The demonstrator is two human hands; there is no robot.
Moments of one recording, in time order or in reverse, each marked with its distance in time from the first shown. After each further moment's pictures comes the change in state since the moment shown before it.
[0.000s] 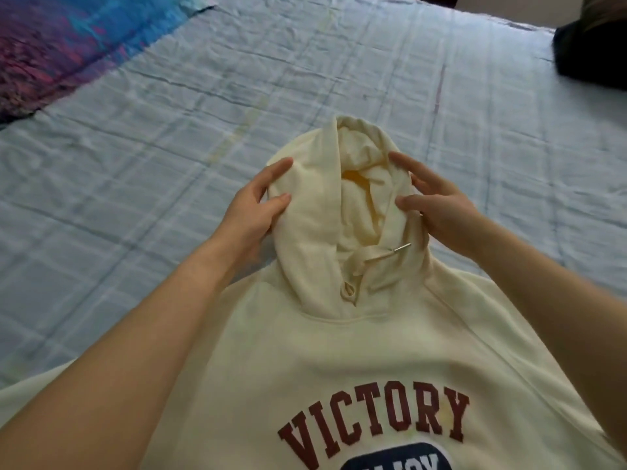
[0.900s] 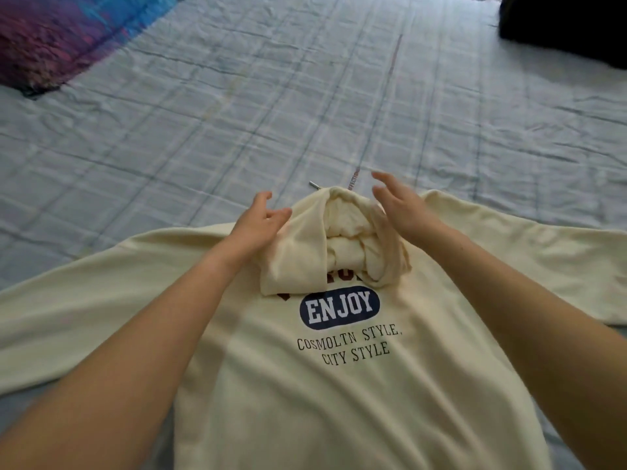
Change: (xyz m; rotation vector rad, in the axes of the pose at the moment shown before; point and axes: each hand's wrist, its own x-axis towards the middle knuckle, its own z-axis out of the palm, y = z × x) left_hand -0.185 0.001 0.046 0.549 -0.033 -0.223; right_hand -0.183 0.025 0.036 -0.573 0.259 0.085
